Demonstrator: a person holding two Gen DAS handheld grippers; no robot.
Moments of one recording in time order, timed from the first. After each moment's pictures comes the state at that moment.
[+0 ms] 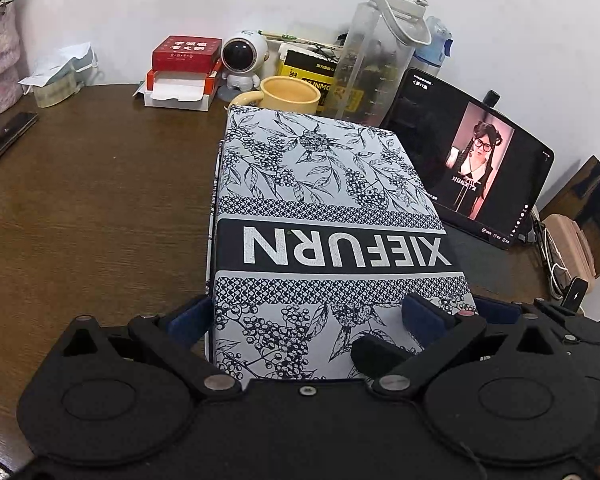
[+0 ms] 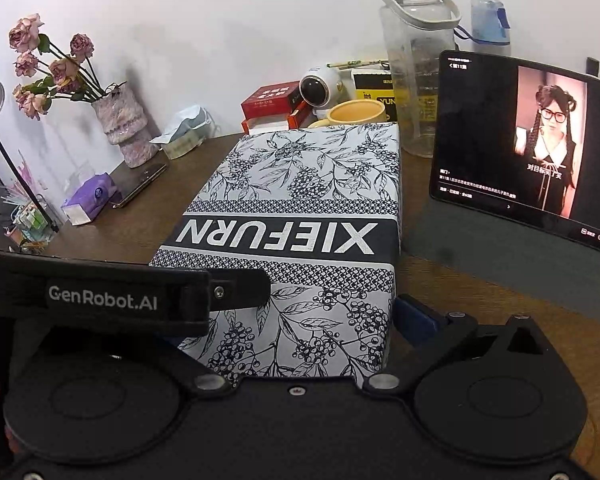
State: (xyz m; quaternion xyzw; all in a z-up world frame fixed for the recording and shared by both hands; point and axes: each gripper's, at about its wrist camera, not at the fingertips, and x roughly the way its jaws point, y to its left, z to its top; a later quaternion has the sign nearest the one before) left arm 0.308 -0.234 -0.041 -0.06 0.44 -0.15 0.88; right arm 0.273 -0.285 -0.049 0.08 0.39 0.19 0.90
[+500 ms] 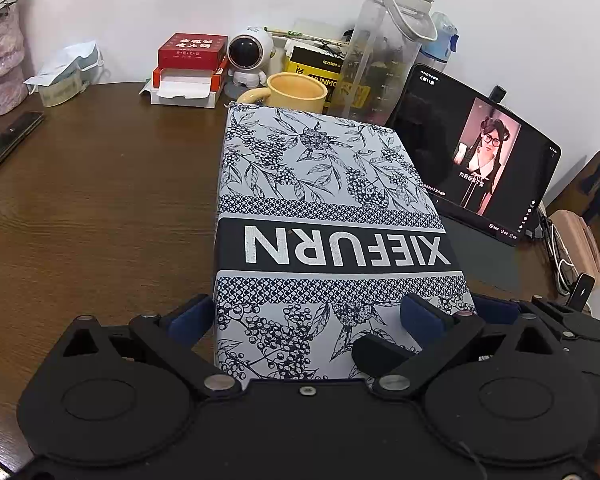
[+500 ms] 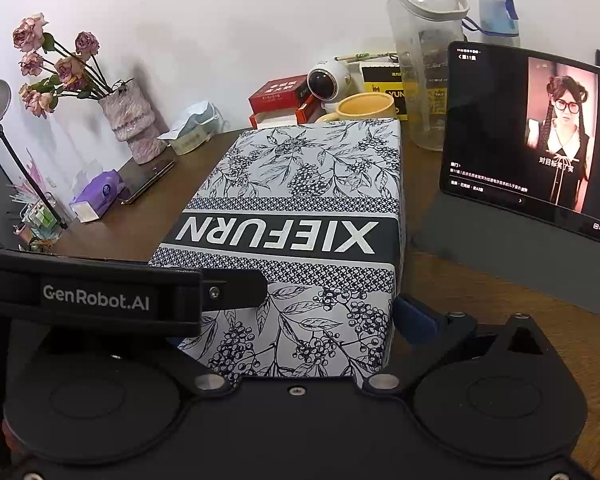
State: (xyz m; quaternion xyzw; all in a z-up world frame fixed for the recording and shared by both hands) left arm 0.310 -0.237 -0.042 -0.05 0.45 -0.14 0.88; right arm 0.276 -0.283 -0.054 0.09 0.40 0.20 0.89
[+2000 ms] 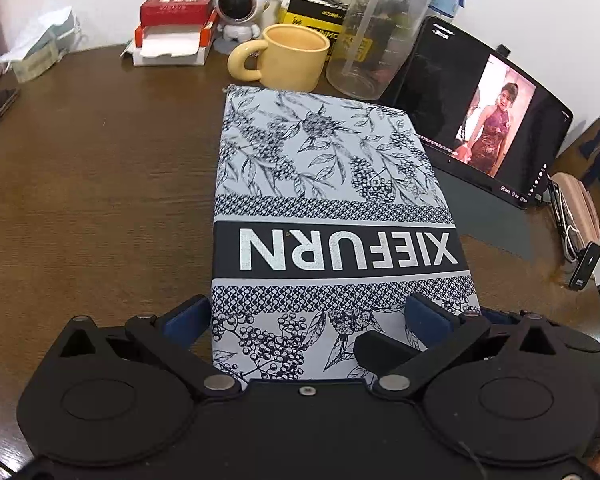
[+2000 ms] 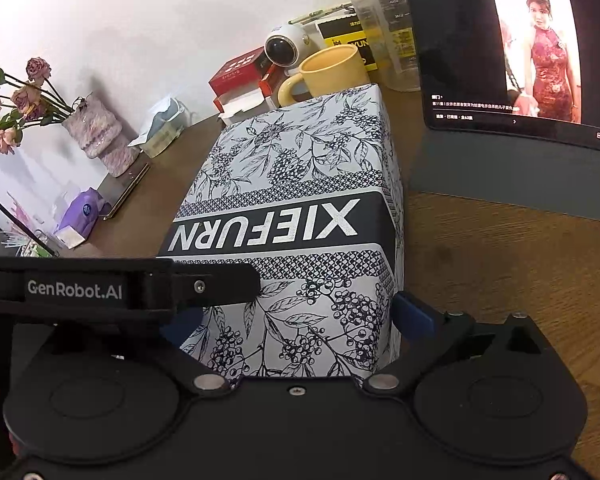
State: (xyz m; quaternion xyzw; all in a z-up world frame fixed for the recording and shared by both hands) left arm 0.343 -0.230 -0.055 -0.02 0.50 -0.17 0.85; right arm 0.284 -0.278 -0.088 0.17 0.44 0.17 0.87
